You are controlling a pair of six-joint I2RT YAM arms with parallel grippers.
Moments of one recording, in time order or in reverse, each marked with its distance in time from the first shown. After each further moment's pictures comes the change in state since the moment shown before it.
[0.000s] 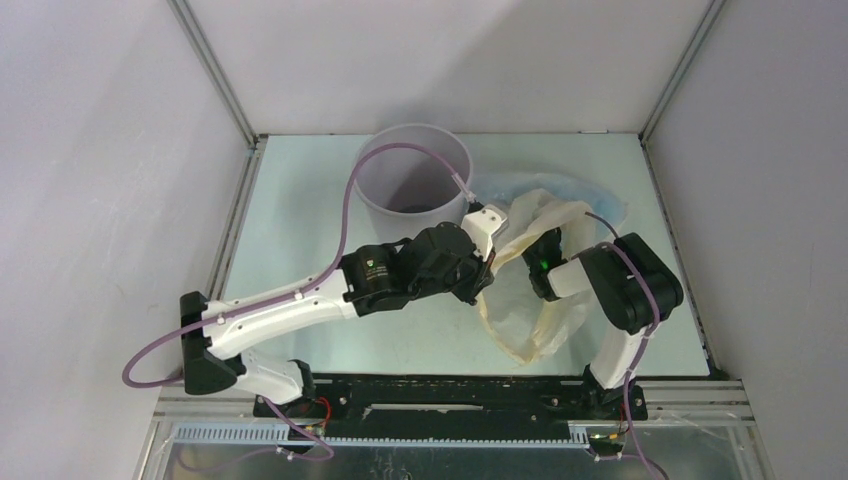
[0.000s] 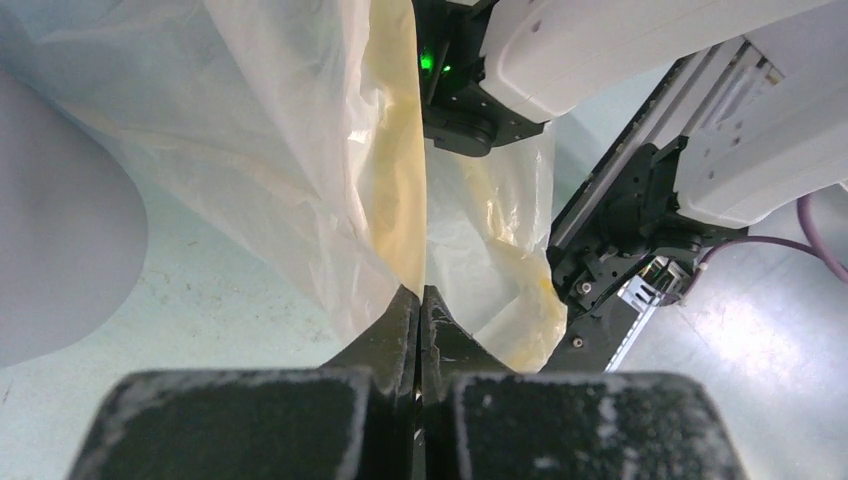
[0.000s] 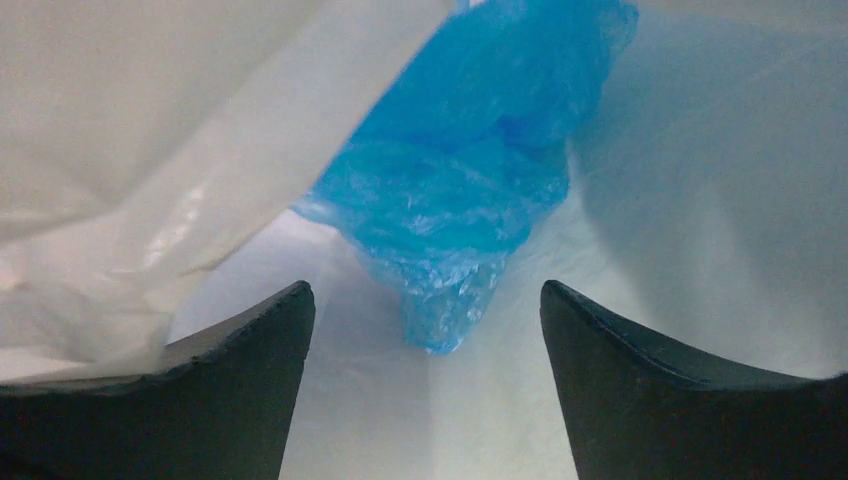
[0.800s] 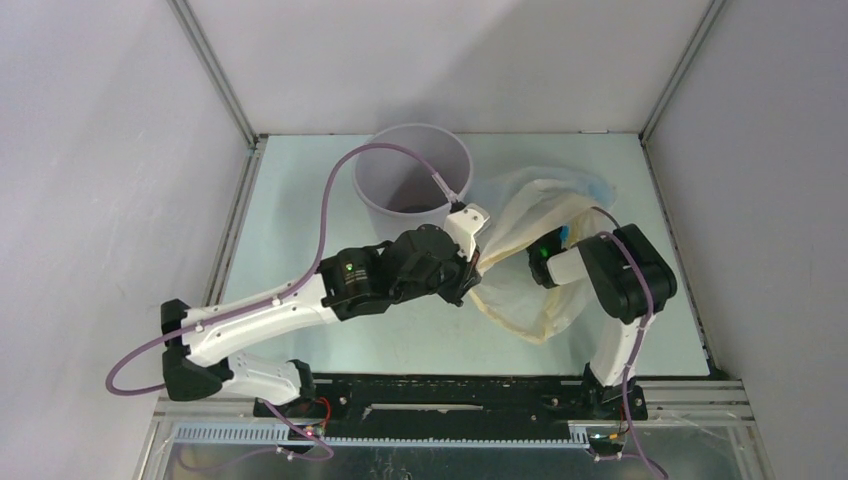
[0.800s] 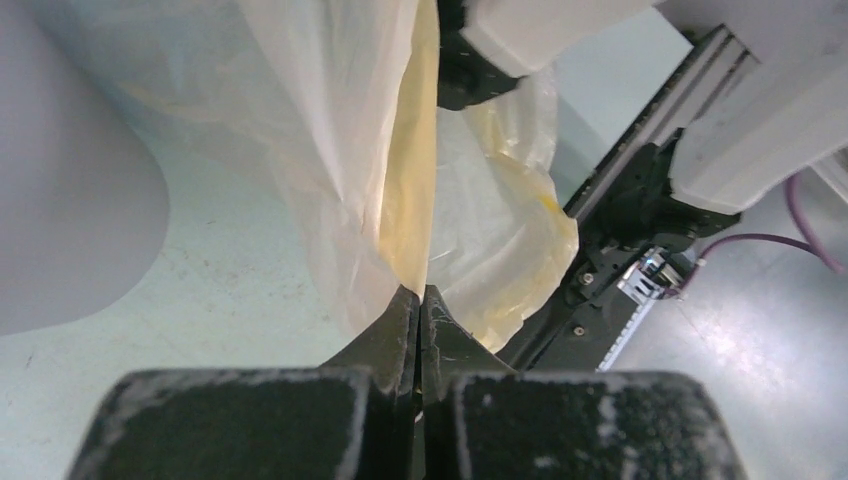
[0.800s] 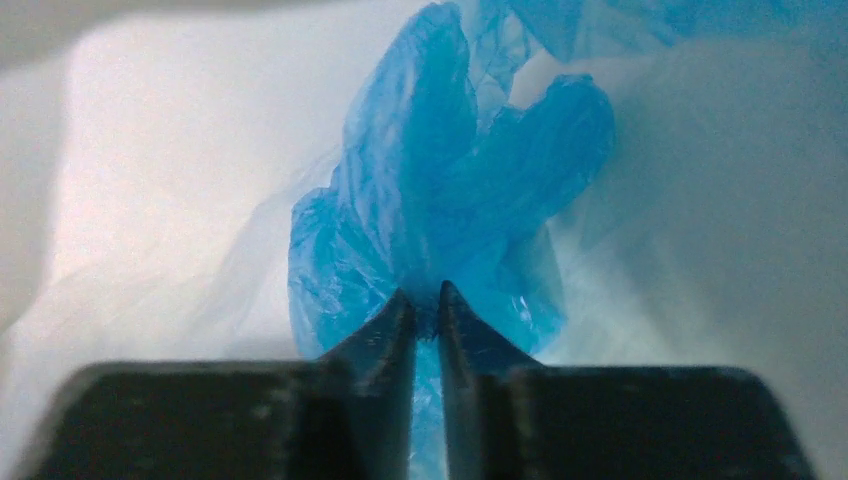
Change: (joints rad) left arm 0.000 -0.087 -0.022 -0.036 -0.010 -0.018; right arm -0.051 0.102 0.130 -0.051 0.072 -0.006
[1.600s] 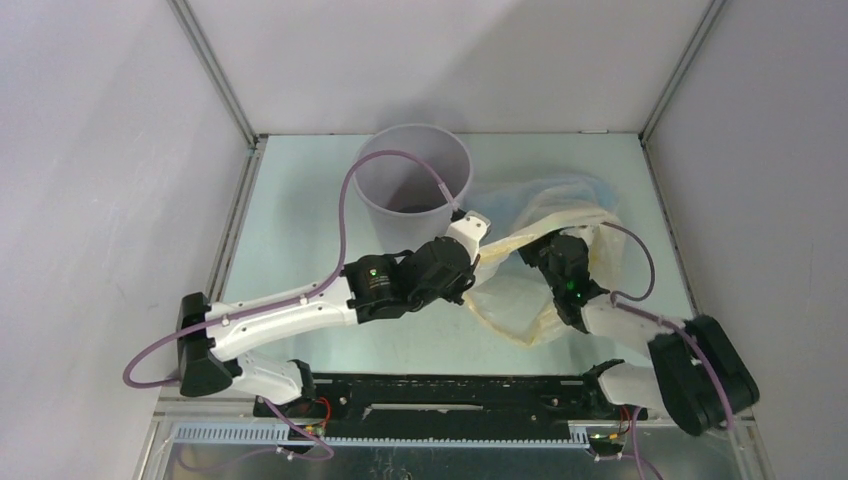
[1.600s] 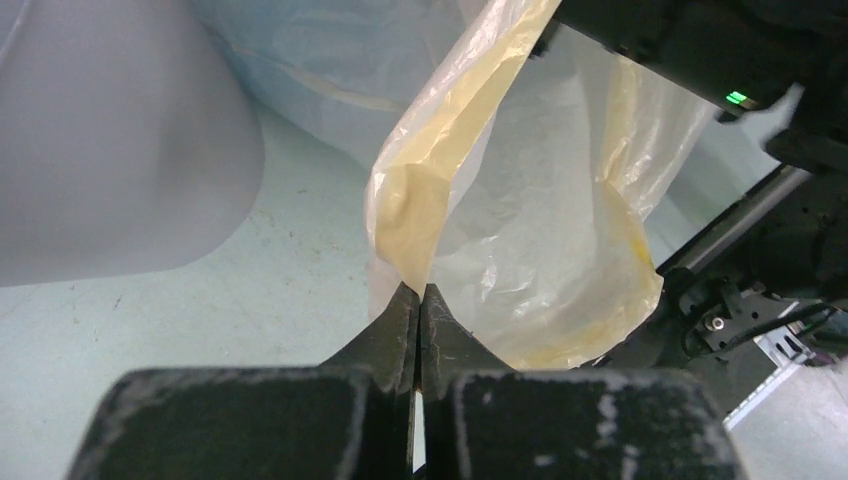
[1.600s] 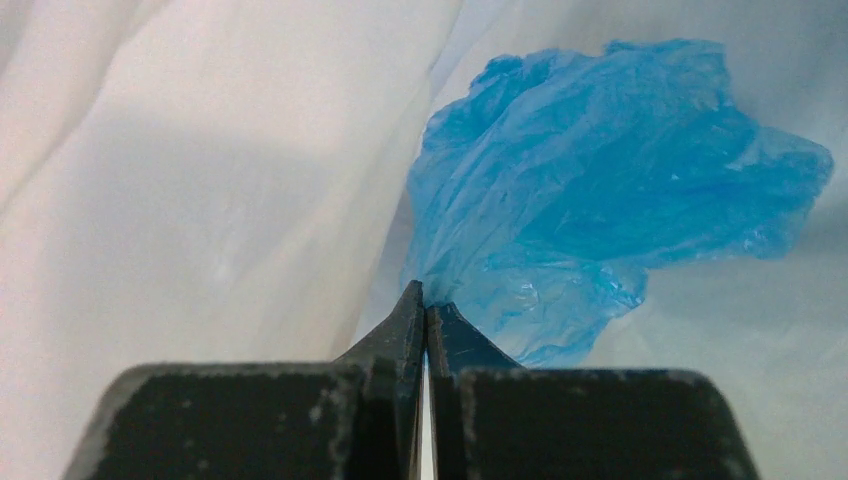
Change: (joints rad) left arm 0.000 0.058 -0.100 0.031 -0.207 -0.002; right arm 0.064 -0.603 -0.316 -0.222 -0.061 -0.005
